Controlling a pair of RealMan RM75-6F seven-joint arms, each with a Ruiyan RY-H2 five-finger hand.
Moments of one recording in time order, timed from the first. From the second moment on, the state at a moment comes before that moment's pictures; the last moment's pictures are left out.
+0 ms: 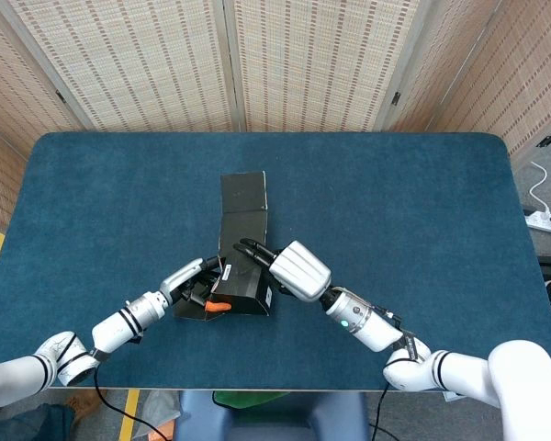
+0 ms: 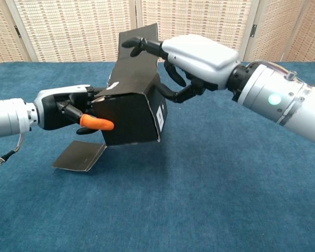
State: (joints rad) left arm -0.86 -1.54 0.07 -1.13 1.64 0.95 -1.47; right arm 0.86 -1.70 0.11 -1.20 -1.68 1.20 0.00
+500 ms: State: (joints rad) left arm -0.84 -1.69 0.05 -0.98 1.58 0.89 -1.26; right arm 0.84 -1.79 0.02 -0.99 -1.75 1.20 -0.01
